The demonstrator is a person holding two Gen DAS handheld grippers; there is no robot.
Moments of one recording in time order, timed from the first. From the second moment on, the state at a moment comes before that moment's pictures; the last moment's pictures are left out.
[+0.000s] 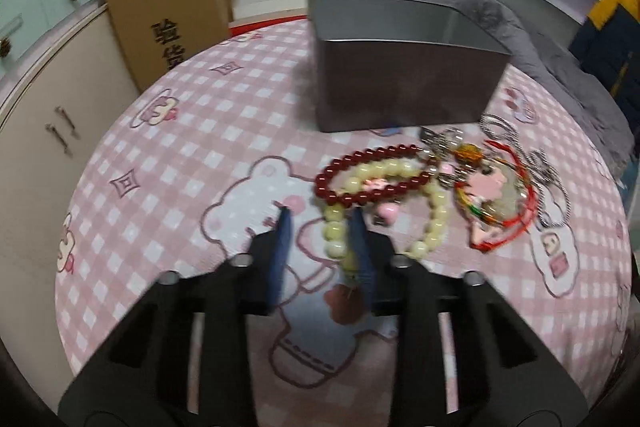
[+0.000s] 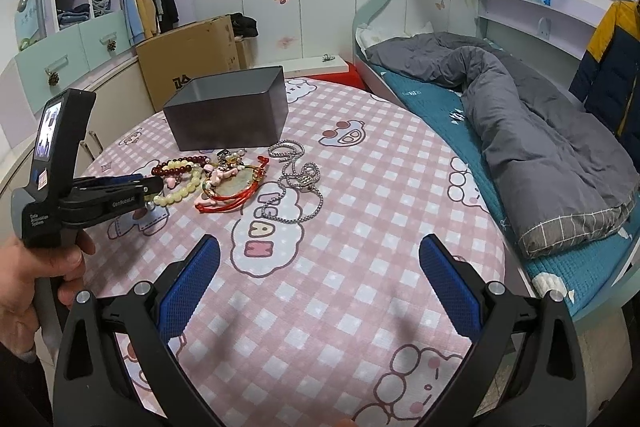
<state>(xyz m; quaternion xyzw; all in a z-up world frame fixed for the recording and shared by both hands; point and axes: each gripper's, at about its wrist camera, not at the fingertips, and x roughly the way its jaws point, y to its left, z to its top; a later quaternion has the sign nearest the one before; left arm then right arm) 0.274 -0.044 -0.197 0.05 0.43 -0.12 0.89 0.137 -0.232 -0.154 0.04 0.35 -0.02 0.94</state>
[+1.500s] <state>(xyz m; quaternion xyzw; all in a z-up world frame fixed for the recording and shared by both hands) 0.174 0.063 -0.128 -0.07 0.31 -0.16 0.93 0.230 -0.079 -0.191 -0.06 0.42 0.24 0.87</state>
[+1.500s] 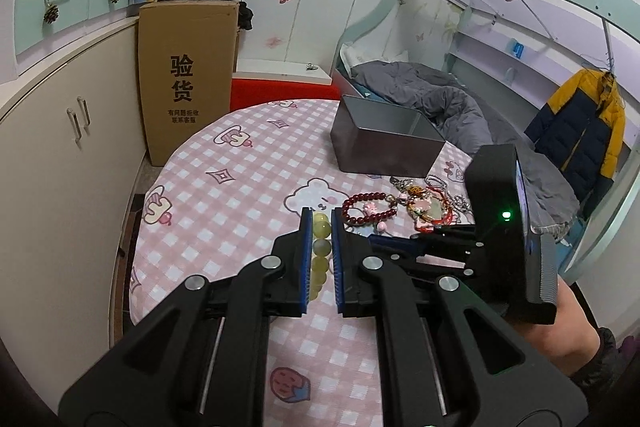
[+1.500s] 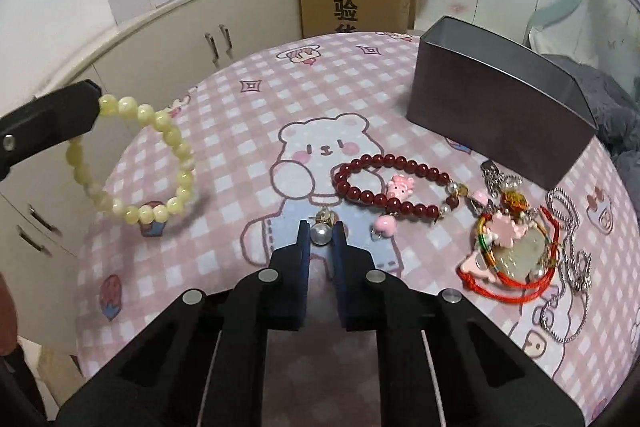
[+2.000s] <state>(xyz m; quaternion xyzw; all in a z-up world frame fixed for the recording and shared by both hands) 0.195 0.032 -0.055 -0.05 0.25 -0.21 0.94 0.214 -0.167 -0.051 0.01 0.31 0.26 0.92</state>
